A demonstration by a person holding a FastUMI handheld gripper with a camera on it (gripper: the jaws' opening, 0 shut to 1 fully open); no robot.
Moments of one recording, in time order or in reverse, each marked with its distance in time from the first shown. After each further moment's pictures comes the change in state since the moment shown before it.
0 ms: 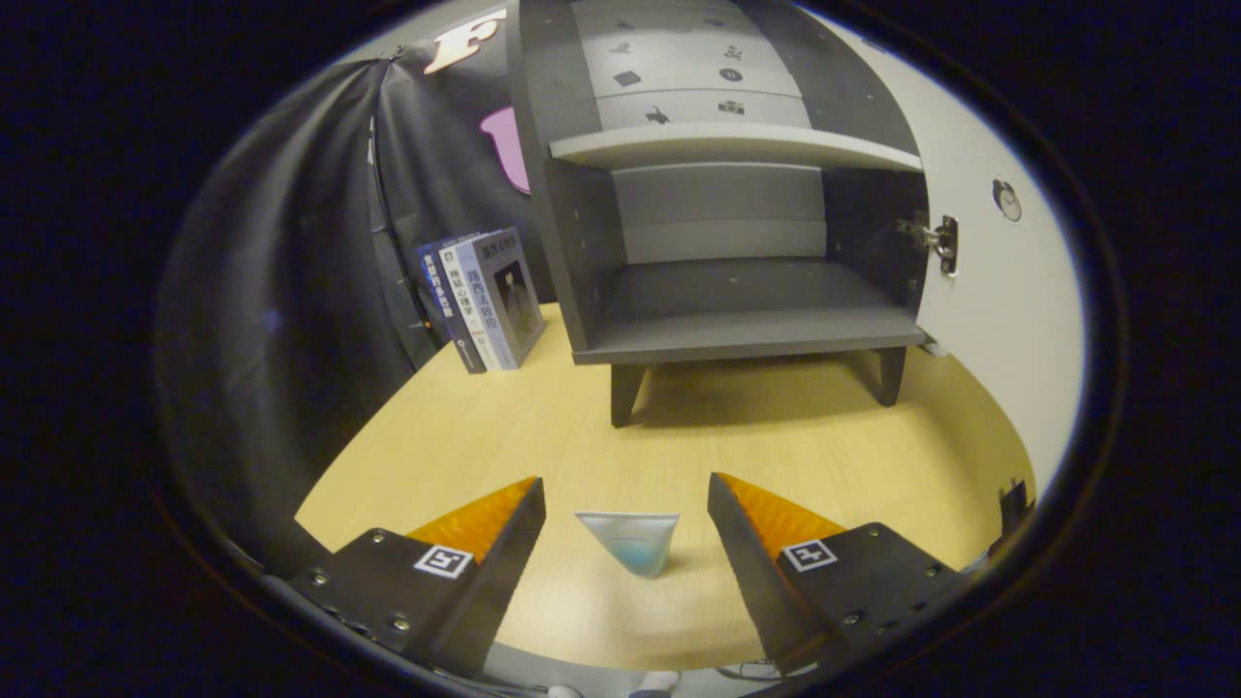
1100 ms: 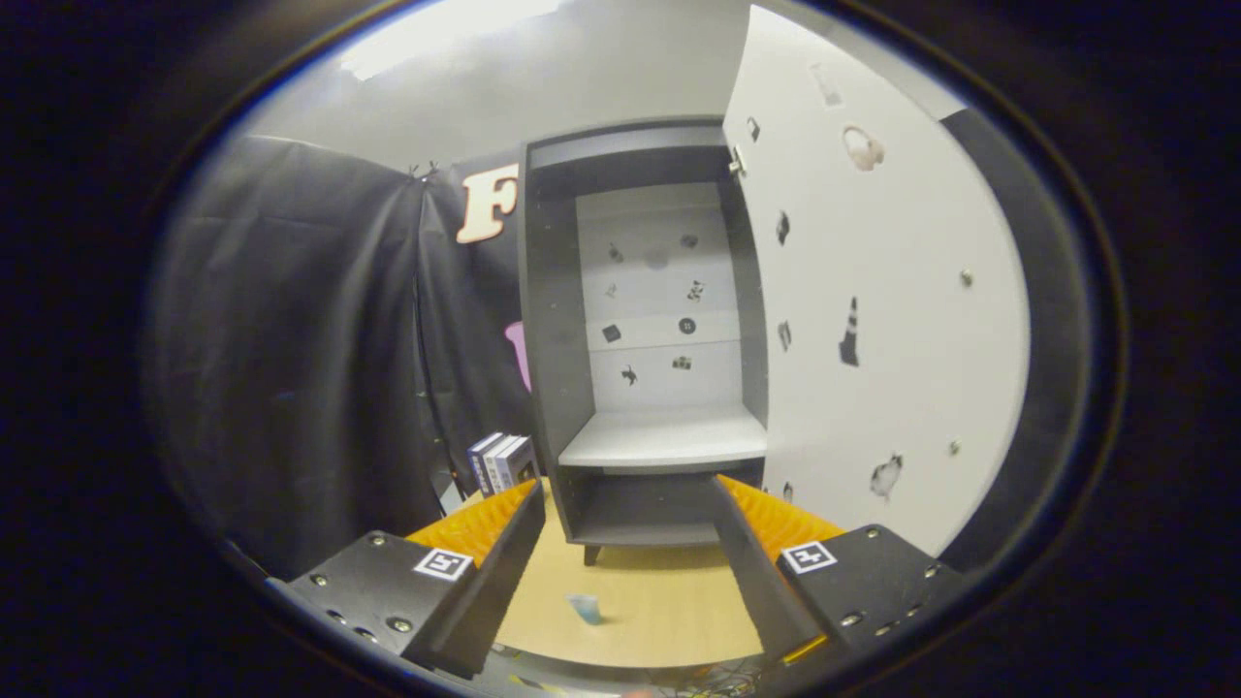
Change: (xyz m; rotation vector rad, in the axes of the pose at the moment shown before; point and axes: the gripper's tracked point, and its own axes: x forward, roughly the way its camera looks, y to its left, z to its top) arm -0.290 -0.045 0.222 -0.043 -0.445 0.007
